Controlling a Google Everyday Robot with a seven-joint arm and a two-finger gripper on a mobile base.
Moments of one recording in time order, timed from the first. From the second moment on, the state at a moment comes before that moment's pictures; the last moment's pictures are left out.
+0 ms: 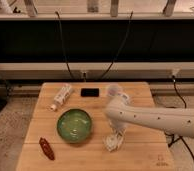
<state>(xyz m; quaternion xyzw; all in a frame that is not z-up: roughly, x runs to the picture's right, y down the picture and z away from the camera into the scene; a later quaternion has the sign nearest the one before) 0.148 0.253 0.788 -0.32 -0.16 -0.57 0.74</state>
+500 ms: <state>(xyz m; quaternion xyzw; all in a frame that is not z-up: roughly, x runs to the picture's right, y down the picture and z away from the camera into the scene) 0.223 0.249 0.786 -0.34 -0.11 -0.54 0.77</state>
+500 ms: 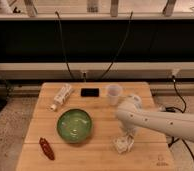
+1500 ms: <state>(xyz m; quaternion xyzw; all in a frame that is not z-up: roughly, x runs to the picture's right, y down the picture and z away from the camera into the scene) 0.183 0.198 0.835 -0.32 -0.10 -0.56 0.76</state>
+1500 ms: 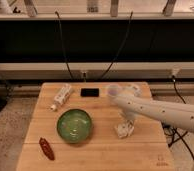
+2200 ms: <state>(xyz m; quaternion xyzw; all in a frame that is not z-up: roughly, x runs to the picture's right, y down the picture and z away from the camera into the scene) 0.125 0.227 0.827 -0.30 -0.17 -0.59 0.73</state>
